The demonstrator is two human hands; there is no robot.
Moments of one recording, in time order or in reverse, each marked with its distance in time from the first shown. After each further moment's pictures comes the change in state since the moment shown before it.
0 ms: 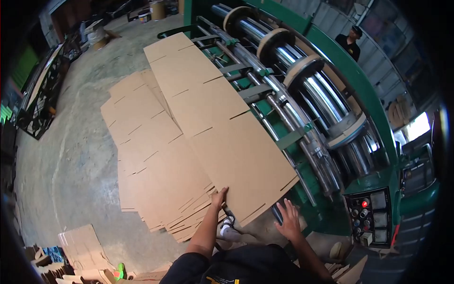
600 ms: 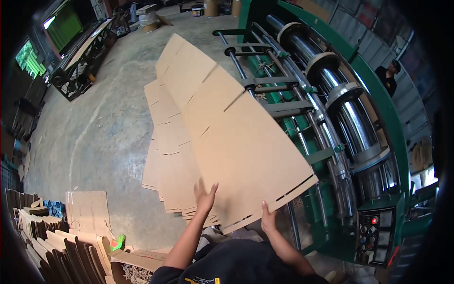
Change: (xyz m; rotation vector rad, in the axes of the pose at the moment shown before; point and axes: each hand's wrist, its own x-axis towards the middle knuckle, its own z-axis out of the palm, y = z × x) left_hand -0.201 0.134 -0.136 0.717 0.634 0.464; right_hand 0.036 -0.129 0.146 1.201 0.181 0.372
